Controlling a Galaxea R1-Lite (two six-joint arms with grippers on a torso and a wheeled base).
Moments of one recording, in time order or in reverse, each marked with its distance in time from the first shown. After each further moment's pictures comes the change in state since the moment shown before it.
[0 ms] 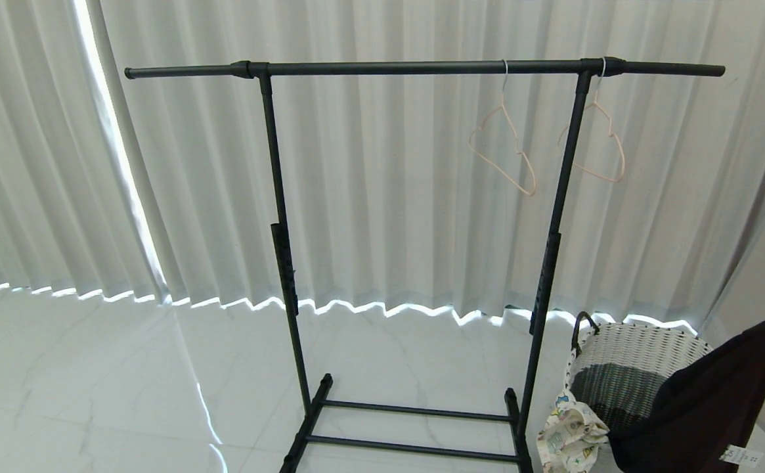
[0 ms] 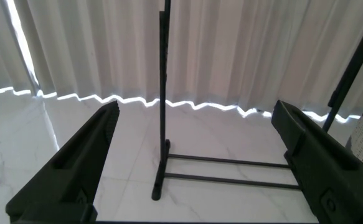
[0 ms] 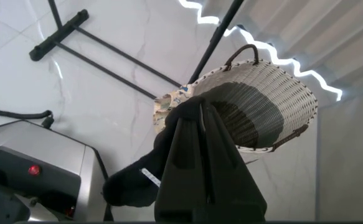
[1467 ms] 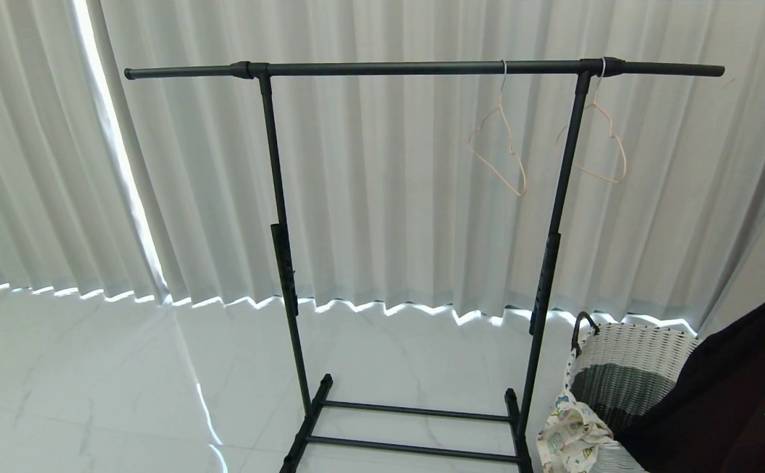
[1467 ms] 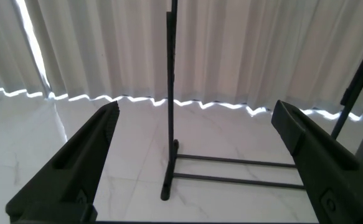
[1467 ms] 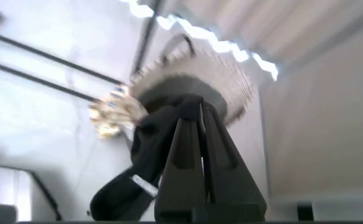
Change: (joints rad) left arm 0.006 -0.002 0.000 0.001 0.022 0.042; right arm -0.255 0.059 -0.064 -0.054 -0.001 -0.162
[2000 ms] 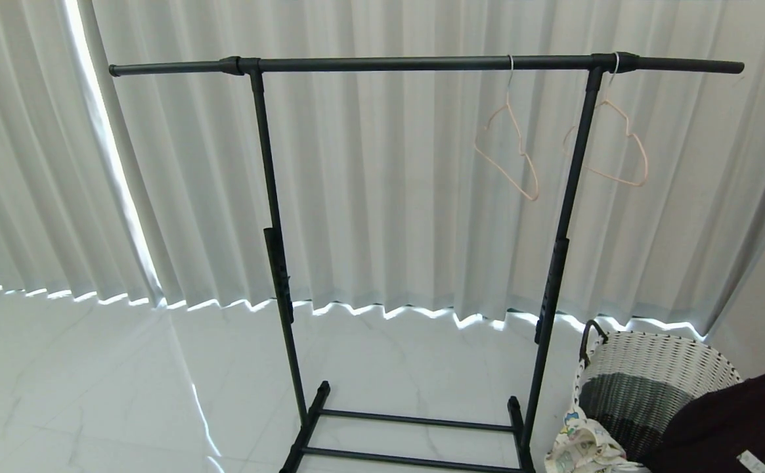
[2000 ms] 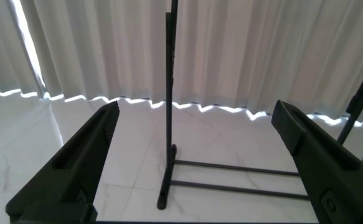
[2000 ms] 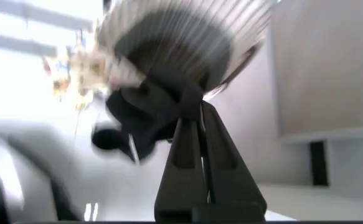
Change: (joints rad) left arm 0.000 0.000 0.001 0.001 0.003 -0.022; right arm -0.255 0.067 0.341 -0.225 -0.002 -0.002
